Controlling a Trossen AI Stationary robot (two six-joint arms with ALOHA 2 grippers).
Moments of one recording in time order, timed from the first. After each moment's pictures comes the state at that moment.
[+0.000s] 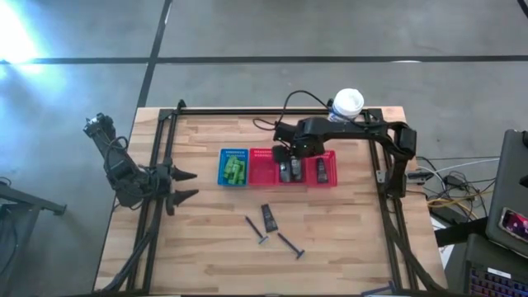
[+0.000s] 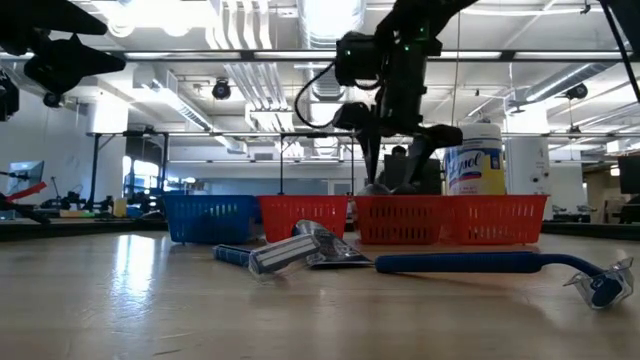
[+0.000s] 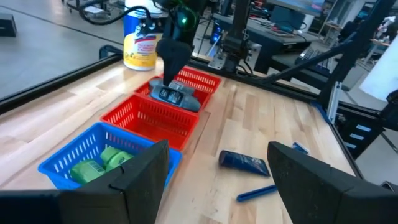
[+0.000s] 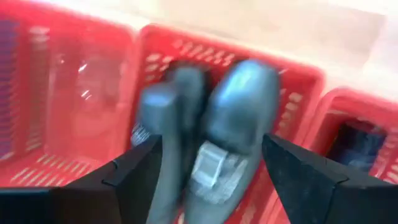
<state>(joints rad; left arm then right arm) -0.90 0.44 0.41 -0.46 -1.05 -0.66 -0.27 1.87 1.46 -0.96 0.03 1.09</state>
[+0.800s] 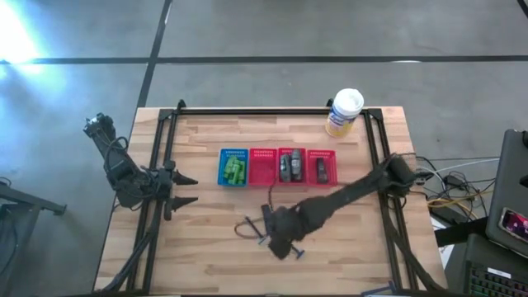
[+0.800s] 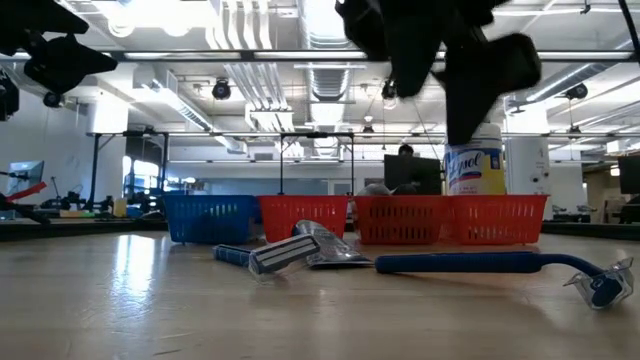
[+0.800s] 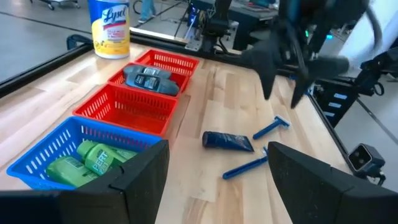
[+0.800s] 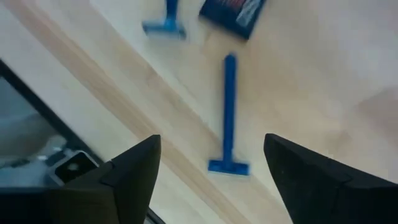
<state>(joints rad) -0.90 0.44 0.41 -0.47 -0.92 -0.60 0.39 1.99 1.61 -0.90 -0.11 1.24</state>
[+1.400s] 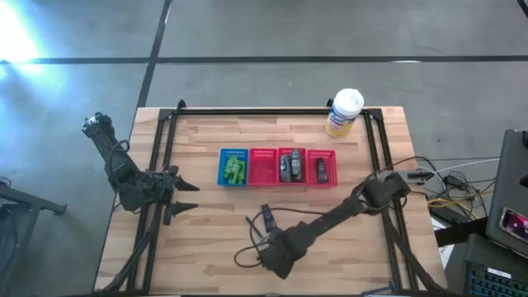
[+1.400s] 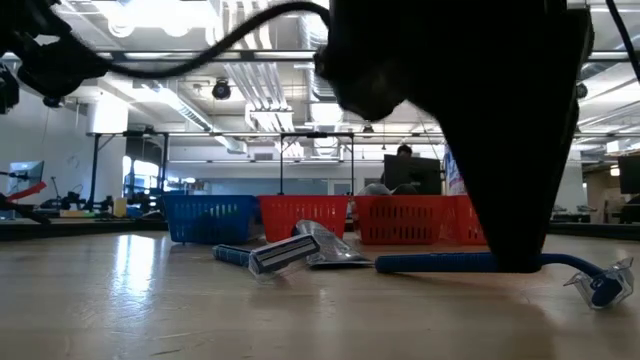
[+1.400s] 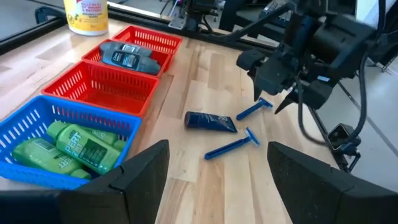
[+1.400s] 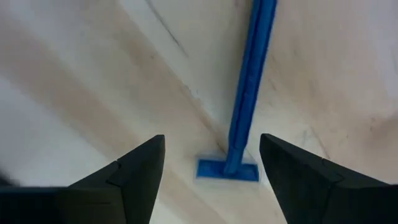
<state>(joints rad) -0.90 0.49 0.41 -0.46 -0.83 -0.65 0.50 2.32 1.91 -1.16 -0.10 1.17</state>
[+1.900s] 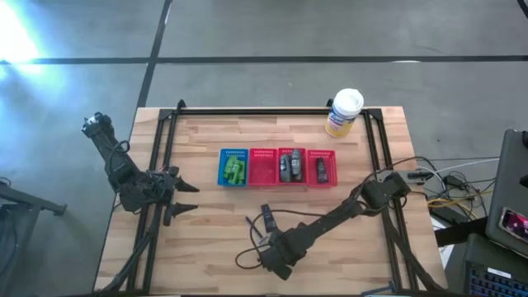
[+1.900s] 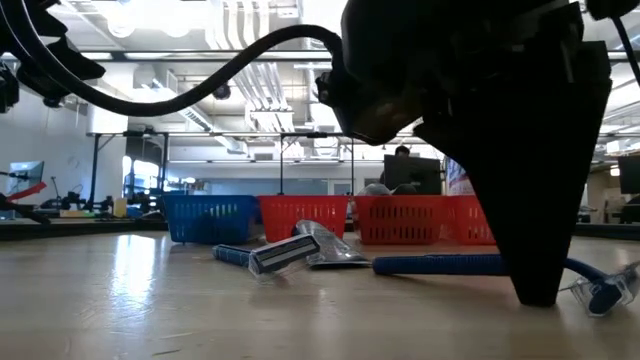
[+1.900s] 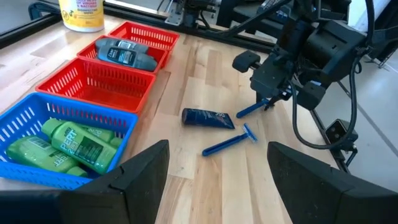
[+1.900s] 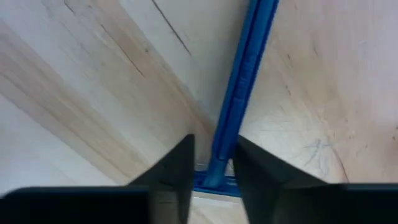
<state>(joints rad) -0.90 0.50 0.41 -0.46 -0.81 -0.66 0.49 2.34 1.89 -1.14 -0.10 1.15</state>
